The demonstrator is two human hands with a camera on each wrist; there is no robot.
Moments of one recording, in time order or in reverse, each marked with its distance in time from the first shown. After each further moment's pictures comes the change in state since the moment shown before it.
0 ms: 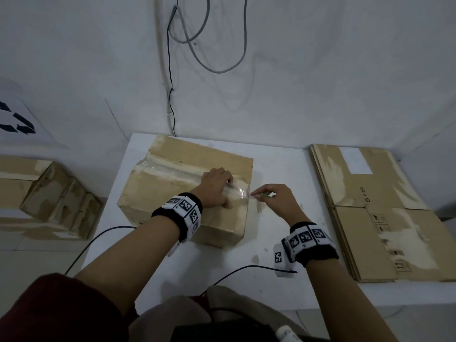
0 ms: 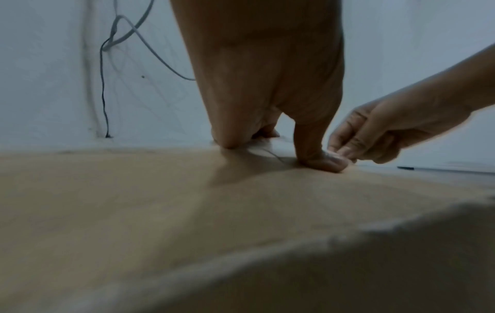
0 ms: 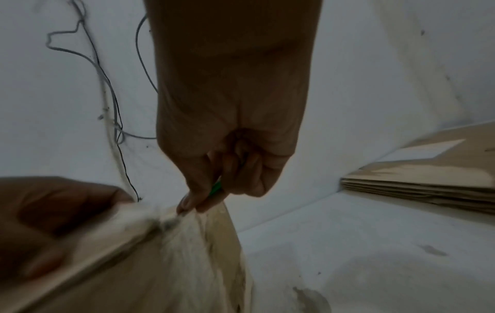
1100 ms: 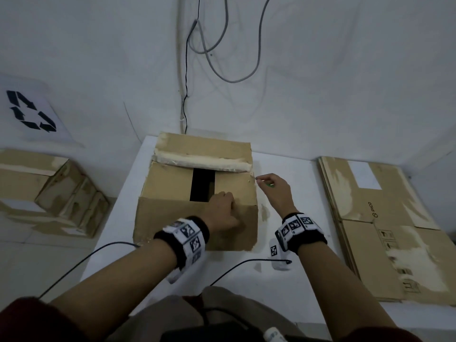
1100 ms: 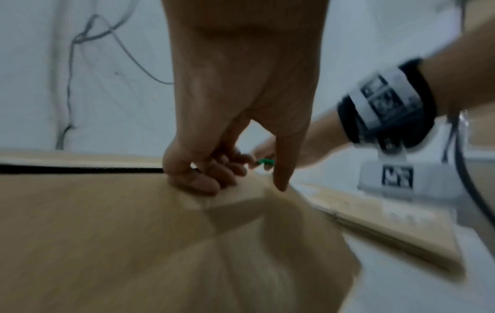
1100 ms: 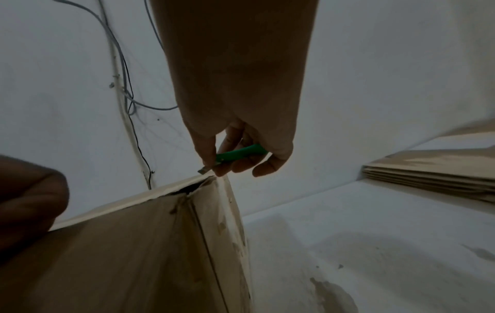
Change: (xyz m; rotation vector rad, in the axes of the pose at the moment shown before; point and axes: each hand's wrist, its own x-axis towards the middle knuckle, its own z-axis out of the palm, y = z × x) left_hand -0.050 0.028 0.013 -0.167 -0.047 -0.180; right_hand 0.036 -0.010 0.015 0.050 0.162 -0.051
